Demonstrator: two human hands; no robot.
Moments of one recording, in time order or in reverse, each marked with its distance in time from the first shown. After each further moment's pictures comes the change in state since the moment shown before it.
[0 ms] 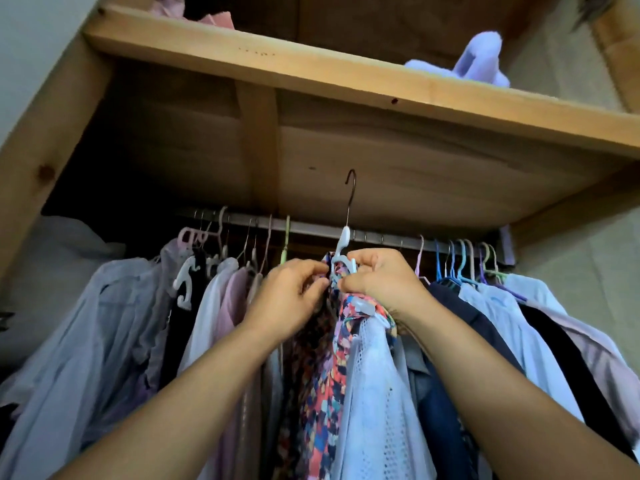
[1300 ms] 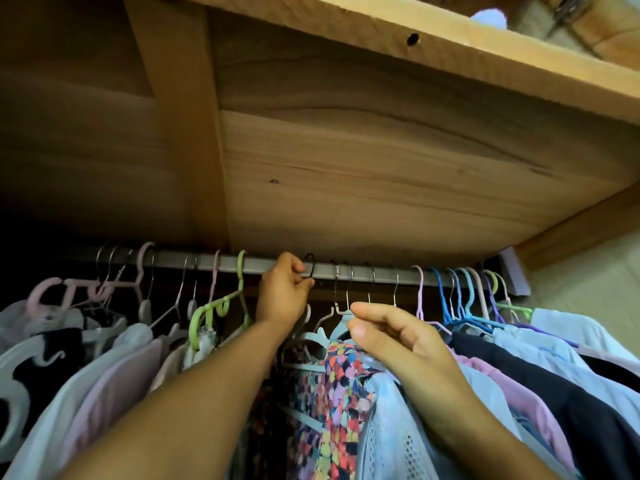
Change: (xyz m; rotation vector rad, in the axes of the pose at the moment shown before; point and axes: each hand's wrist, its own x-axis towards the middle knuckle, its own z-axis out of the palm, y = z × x) left_hand 0.157 -0.099 0.123 -0.220 0.238 -0.159; right_hand 0.042 0.084 -0.004 0.295 0.116 -0.085
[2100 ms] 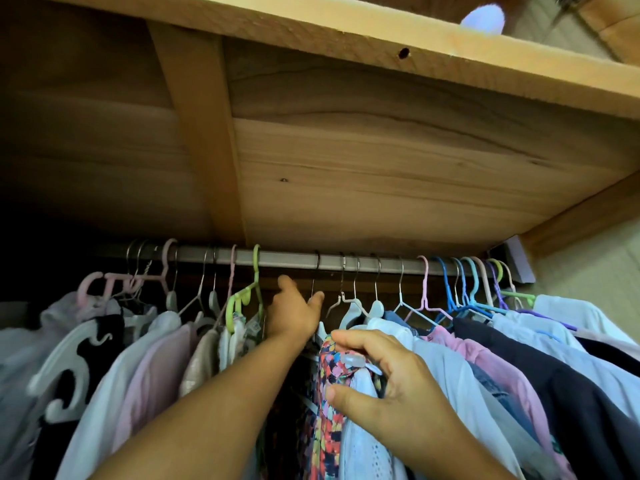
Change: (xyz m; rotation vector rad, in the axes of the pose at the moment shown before) left_hand -0.042 0.009 -0.011 0.279 -0.107 -0.302; right_hand -0.034 0.010 0.018 -0.461 -0.093 -0.141
